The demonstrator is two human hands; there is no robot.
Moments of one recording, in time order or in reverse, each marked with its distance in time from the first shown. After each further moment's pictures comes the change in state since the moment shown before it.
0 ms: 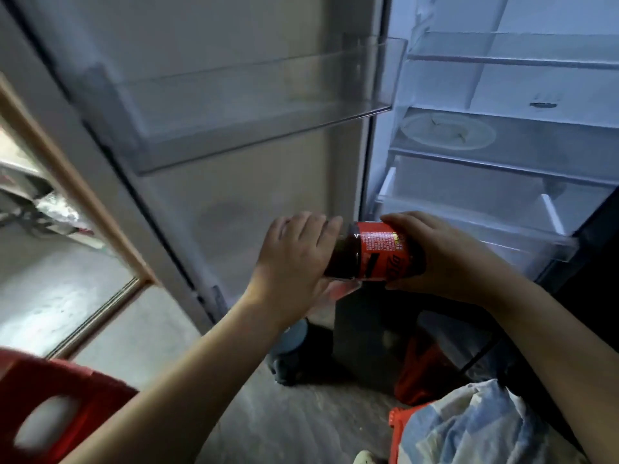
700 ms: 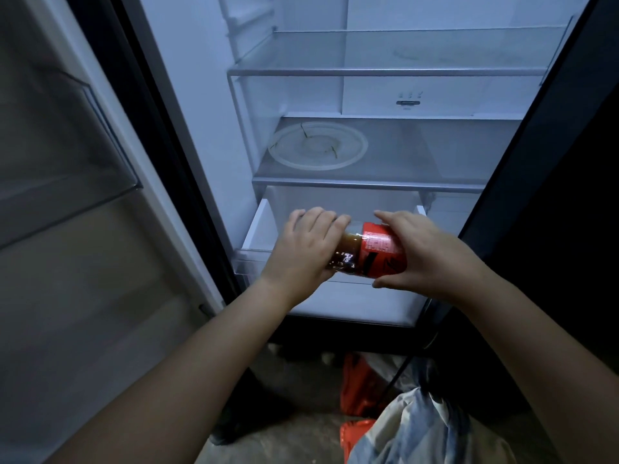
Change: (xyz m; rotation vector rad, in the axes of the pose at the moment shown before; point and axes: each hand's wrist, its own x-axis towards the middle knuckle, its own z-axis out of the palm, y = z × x) left_hand 0.222 0.133 0.148 -0.222 -0.015 0.340; right_hand -0.031 0.214 -0.035 -0.117 0.057 0.423
